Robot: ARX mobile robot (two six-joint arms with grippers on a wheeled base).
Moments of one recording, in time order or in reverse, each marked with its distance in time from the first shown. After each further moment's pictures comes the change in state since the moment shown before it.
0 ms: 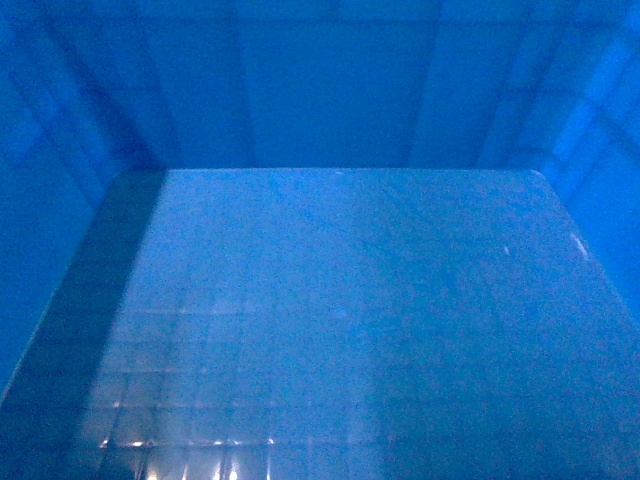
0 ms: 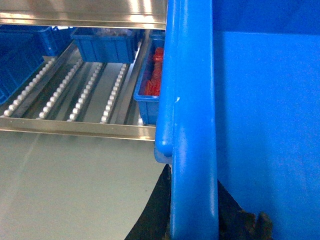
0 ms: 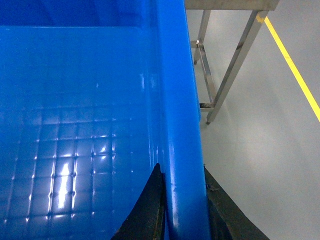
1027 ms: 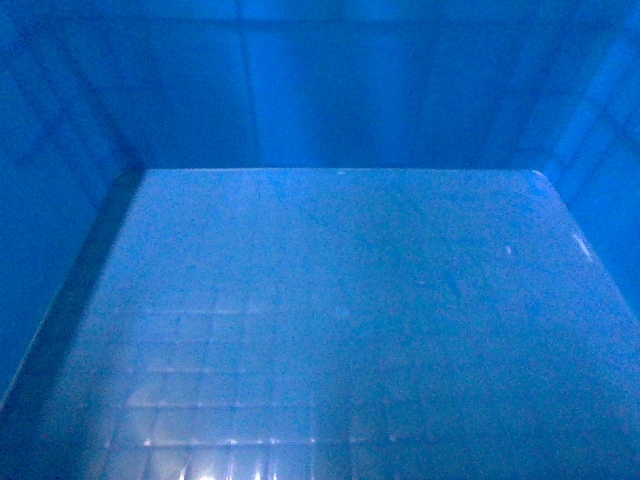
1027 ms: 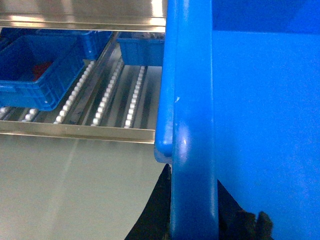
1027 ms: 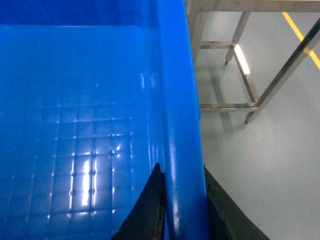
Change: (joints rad) left arm 0.000 0.000 0.000 0.001 0.001 0.000; right arm 0.000 0.000 0.000 -0.001 0.001 0.000
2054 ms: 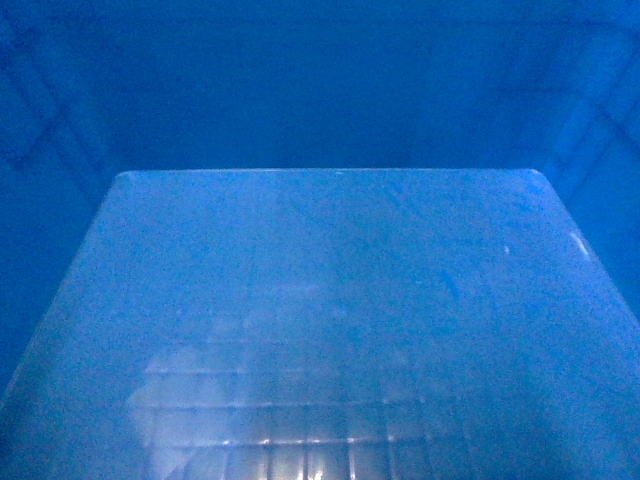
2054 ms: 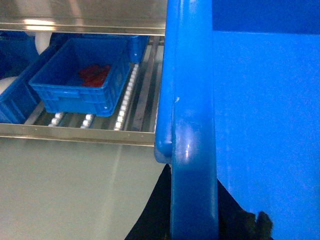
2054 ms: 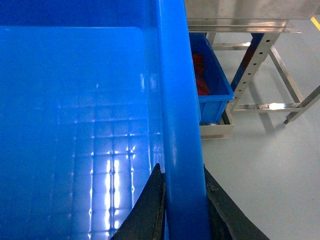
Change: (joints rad) left arm 0.000 0.000 0.000 -0.001 0.000 -0.001; right arm 0.000 0.000 0.000 0.004 -0.001 0.000
